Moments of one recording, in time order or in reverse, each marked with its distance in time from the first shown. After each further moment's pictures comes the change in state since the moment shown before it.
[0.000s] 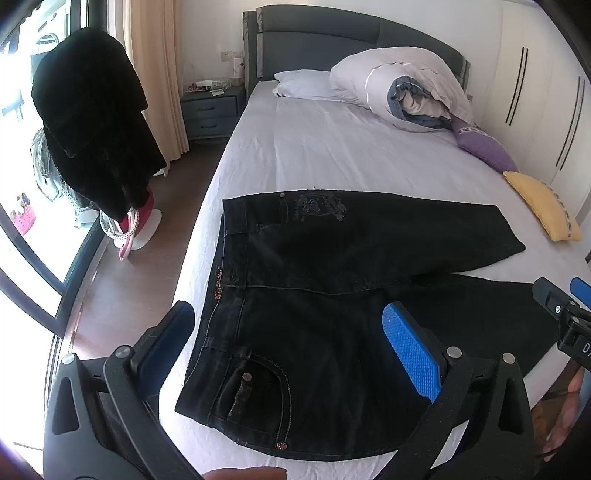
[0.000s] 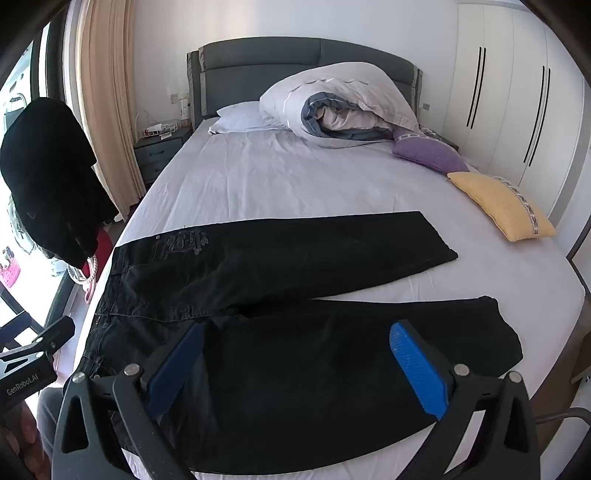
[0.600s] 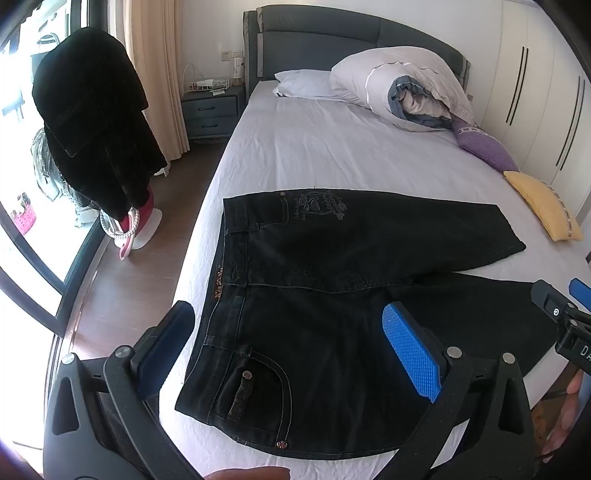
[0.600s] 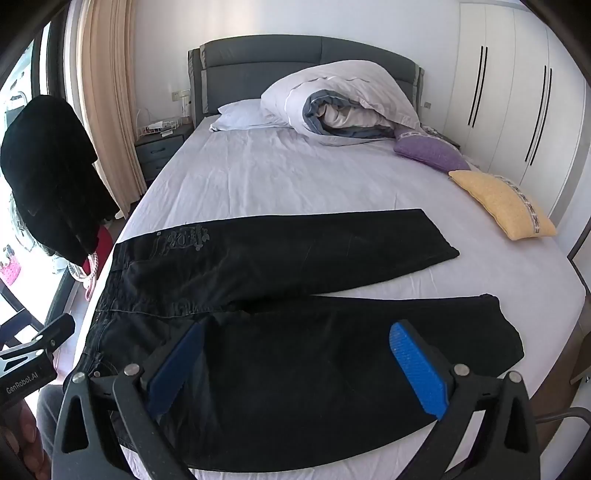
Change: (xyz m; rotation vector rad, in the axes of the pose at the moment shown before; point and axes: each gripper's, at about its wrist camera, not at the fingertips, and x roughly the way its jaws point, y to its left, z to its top) left arm 0.000 0.000 0.000 -0.013 0.001 0.000; right arm 0.001 0.000 -0.002 -0.003 0.001 -0.003
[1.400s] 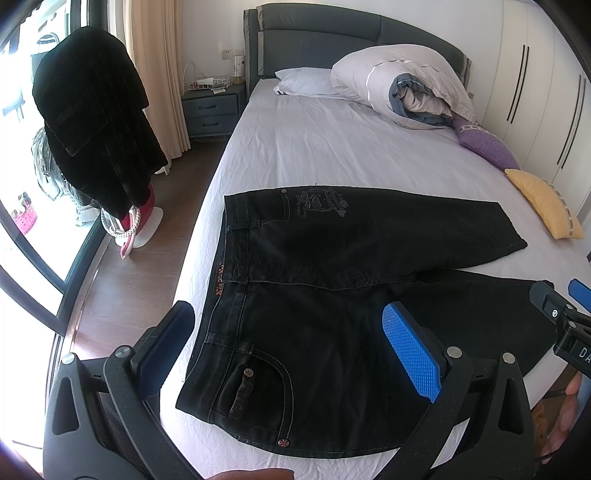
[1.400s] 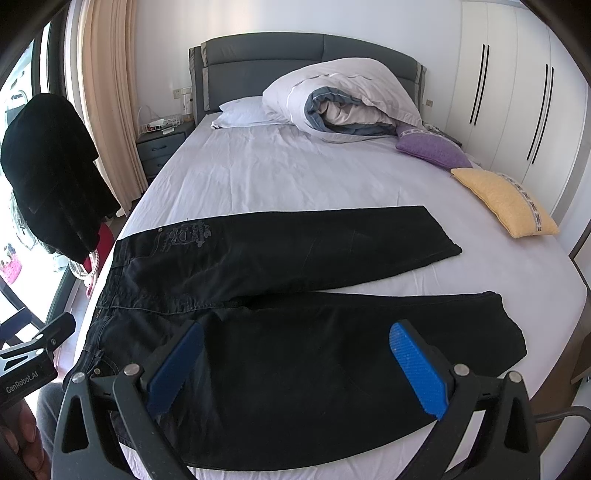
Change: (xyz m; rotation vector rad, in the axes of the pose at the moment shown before) left arm 0.007 0.006 -0.003 0.001 0.002 0.002; right arm 0.001 0.002 -0.003 -0.001 0.005 0.001
